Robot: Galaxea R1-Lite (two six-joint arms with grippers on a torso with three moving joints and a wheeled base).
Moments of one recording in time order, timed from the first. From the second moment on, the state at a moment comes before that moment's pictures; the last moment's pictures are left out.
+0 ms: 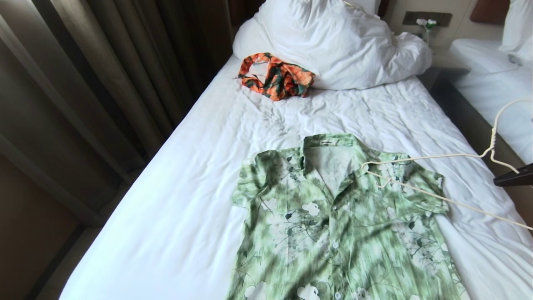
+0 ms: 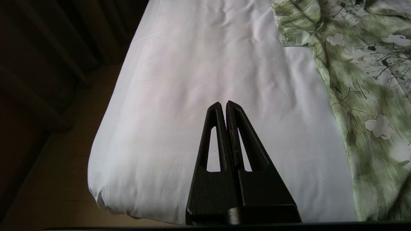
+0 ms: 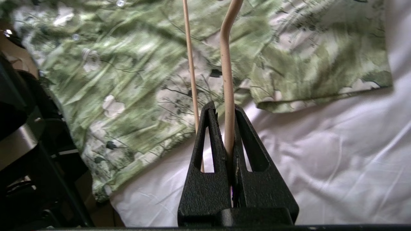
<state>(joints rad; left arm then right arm) 0.01 0.00 0.00 0.02 -0.01 0.09 -0.53 1.93 -1.84 1.28 0.88 -1.35</state>
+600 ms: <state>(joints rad) 0.01 0.00 0.00 0.02 -0.01 0.09 -0.51 1.81 -1.66 1.28 1.03 -1.48</state>
